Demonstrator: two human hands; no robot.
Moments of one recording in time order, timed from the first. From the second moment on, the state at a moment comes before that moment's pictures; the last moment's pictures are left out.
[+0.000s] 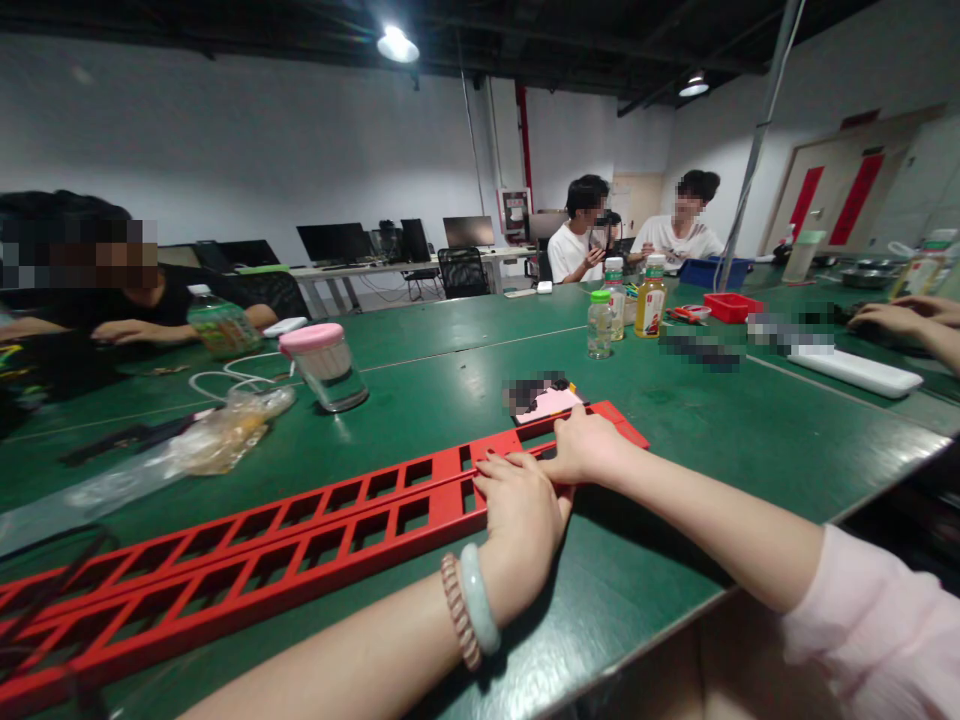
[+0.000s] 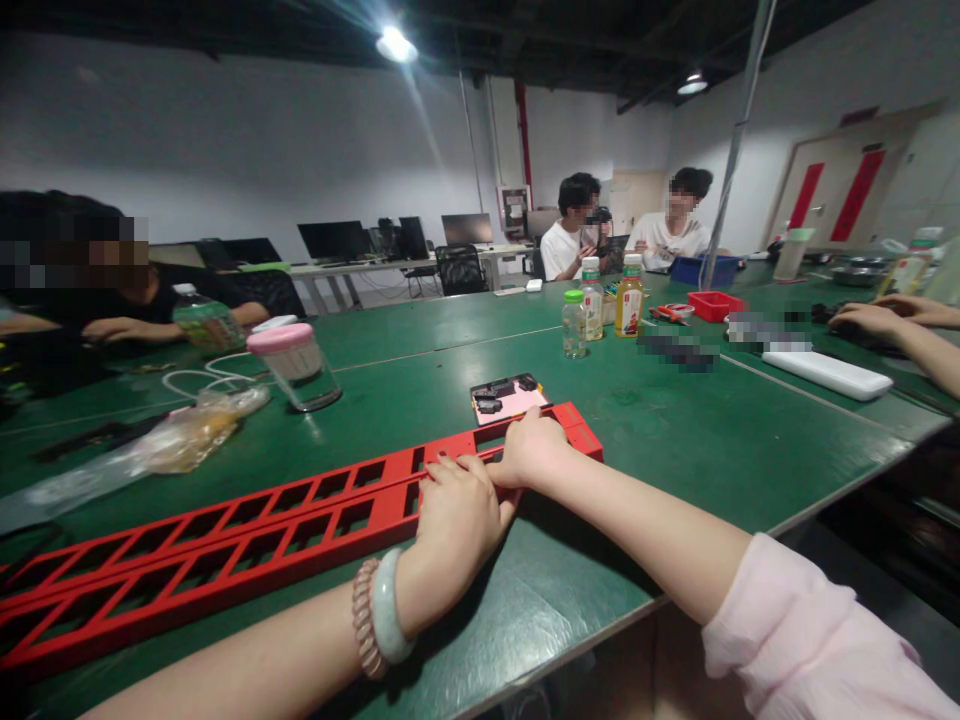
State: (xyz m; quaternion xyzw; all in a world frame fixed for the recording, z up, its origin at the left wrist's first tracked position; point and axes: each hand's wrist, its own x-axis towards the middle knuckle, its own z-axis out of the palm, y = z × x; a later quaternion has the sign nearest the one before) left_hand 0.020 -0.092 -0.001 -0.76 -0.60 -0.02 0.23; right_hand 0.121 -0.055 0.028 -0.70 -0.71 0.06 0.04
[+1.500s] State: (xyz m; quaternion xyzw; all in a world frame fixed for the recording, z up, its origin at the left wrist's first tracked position) left_hand 0.016 -0.093 0.007 -0.79 -0.56 0.03 0.23; right_hand 0.153 0.039 -0.016 -0.60 -0.76 0.01 0.26
